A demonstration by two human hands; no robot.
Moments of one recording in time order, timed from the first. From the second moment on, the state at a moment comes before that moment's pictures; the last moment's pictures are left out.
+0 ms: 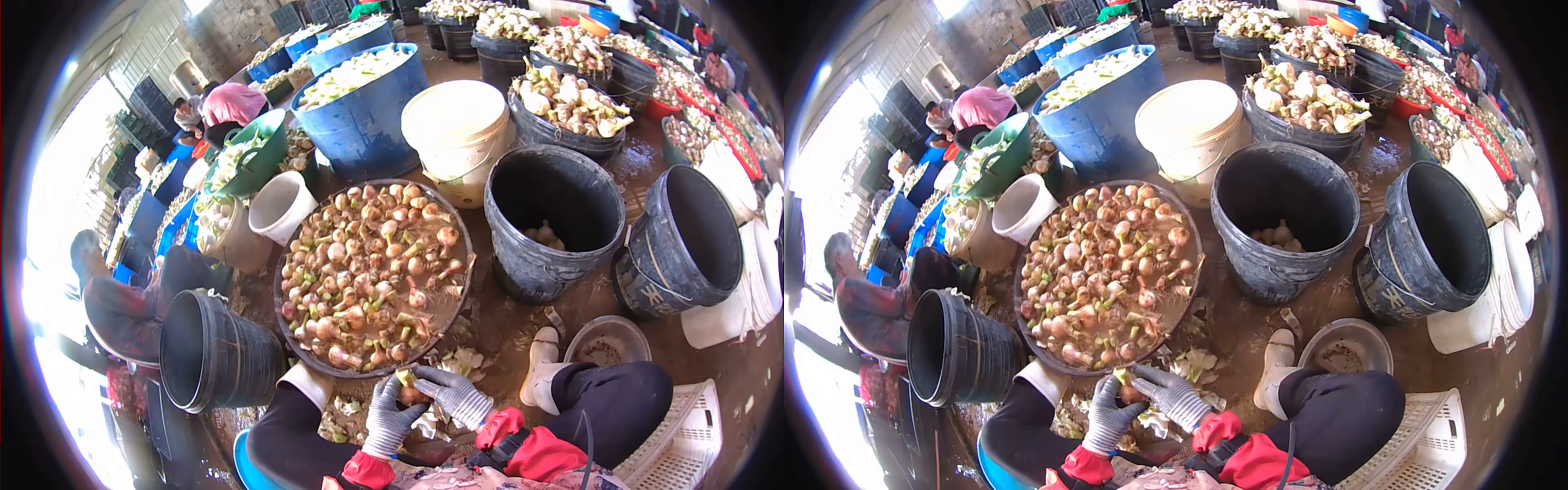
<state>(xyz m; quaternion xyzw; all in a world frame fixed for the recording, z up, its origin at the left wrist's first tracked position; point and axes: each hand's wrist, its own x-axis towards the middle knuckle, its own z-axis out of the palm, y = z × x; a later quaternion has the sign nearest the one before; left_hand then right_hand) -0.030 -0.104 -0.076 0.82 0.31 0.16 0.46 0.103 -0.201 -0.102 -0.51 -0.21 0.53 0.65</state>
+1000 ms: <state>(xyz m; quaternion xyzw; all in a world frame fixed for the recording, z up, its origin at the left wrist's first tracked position) -0.030 -0.106 -0.111 0.74 0.32 0.20 0.55 0.105 -0.199 -0.088 -0.47 -0.01 0.54 0.70</state>
